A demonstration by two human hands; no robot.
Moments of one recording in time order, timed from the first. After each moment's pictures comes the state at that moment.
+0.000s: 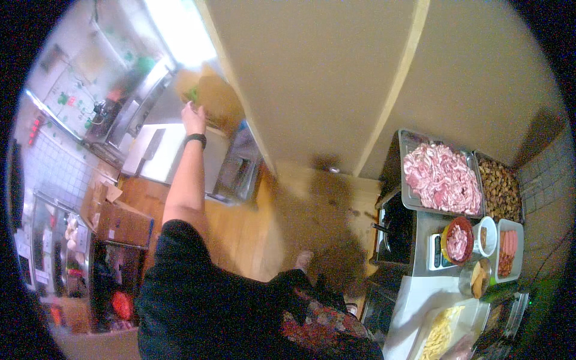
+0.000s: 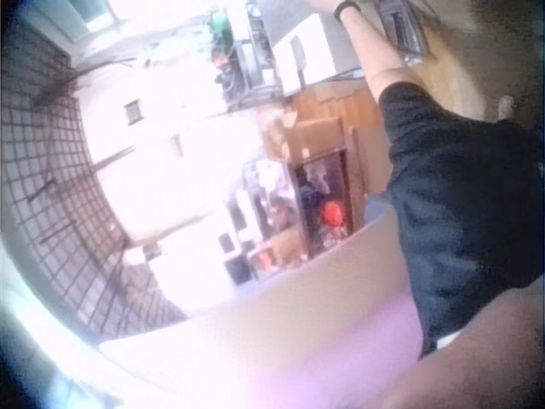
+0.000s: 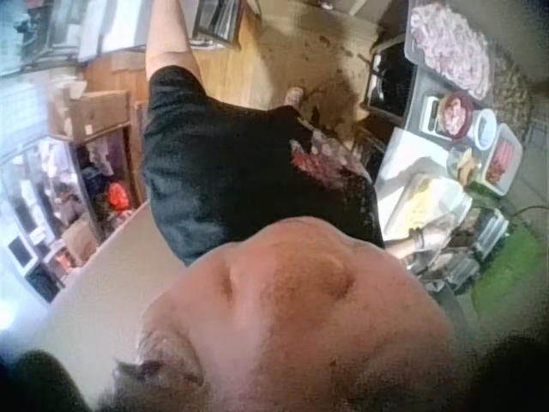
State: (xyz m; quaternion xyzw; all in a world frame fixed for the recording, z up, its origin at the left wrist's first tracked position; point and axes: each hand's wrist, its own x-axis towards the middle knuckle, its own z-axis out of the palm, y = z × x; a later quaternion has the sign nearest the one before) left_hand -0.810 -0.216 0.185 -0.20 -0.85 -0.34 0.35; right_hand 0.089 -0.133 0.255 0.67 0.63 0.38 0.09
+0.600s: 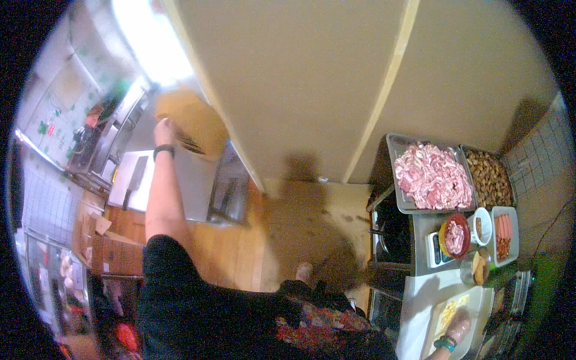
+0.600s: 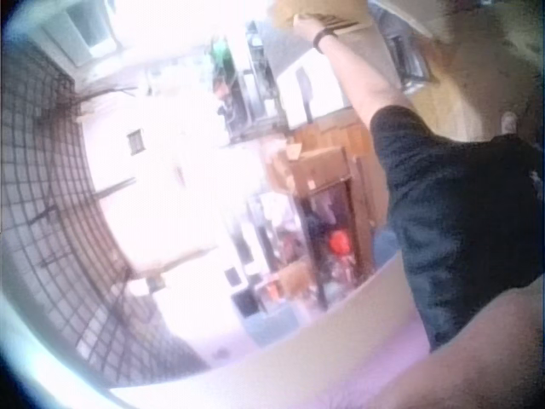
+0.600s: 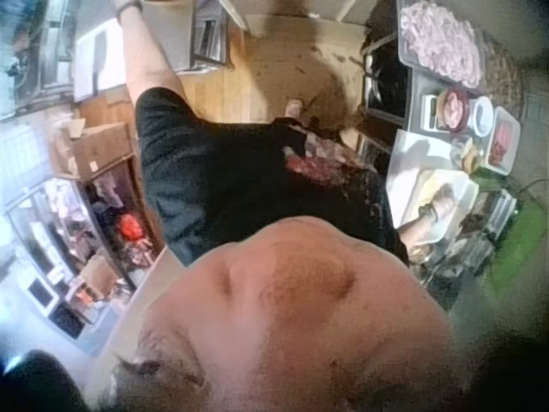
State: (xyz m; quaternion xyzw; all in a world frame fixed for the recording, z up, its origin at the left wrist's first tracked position) left_hand -0.920 -0.225 0.209 -0.27 -0.88 -0.28 0.26; right_hand 0.130 -0.084 0.143 0.72 0.59 -0.10 -0.34
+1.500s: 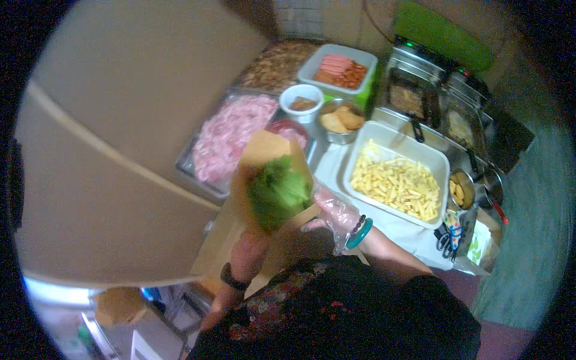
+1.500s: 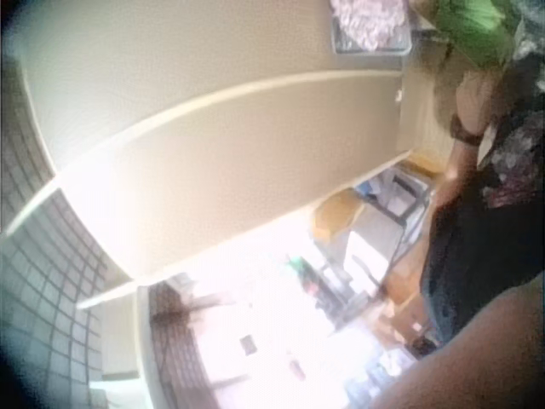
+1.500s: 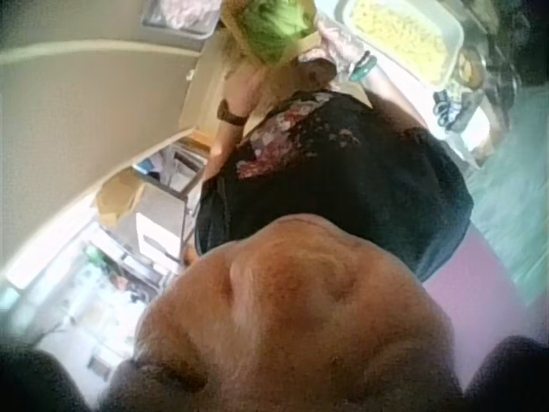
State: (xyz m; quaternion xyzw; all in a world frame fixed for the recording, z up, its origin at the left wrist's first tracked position) left_hand -0.240 -0.091 0.203 -0.92 -0.27 -0.28 -0.09; right_hand 0.009 -0.107 0.204 0.32 0.30 -0.73 -0.53
